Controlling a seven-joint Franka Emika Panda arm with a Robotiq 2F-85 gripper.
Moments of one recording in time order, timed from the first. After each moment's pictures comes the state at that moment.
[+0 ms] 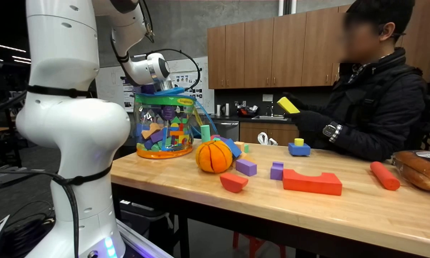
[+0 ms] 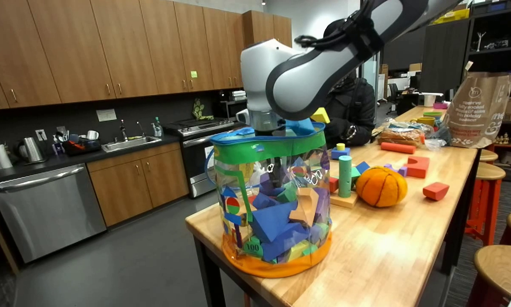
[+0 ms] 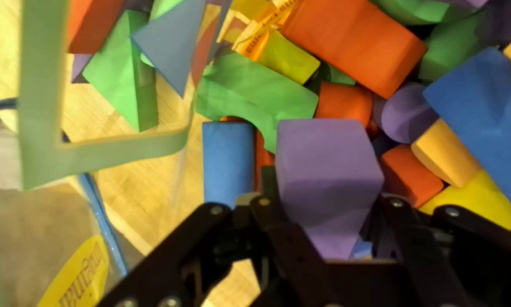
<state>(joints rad) 0.25 0.05 0.24 -2.07 -0.29 2.17 -0.27</state>
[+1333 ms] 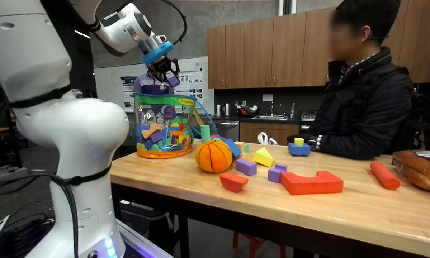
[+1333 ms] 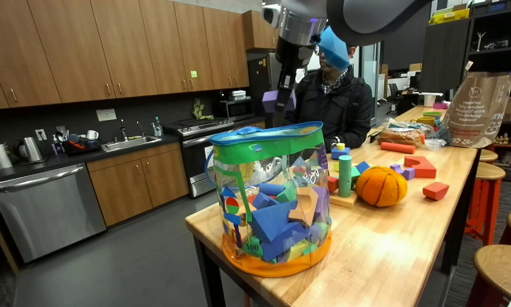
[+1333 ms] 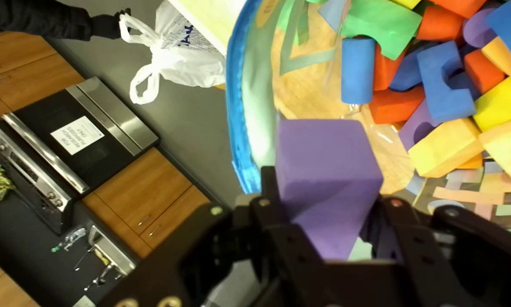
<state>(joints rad) 0.22 -0.40 0.25 -2.21 -0.42 2.31 -0.15</state>
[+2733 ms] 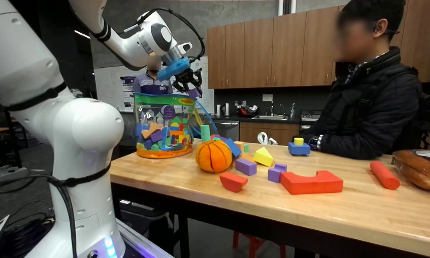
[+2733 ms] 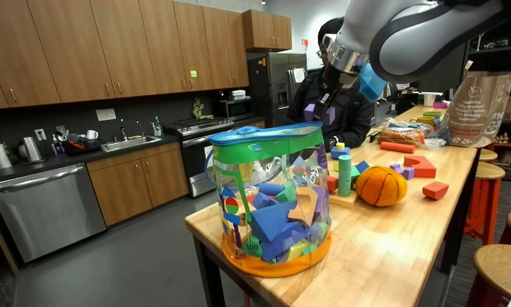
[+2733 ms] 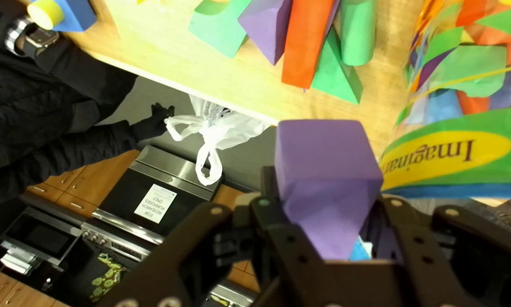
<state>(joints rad) 0.05 -0.56 0.14 -2.53 -0.34 2.59 0.03</state>
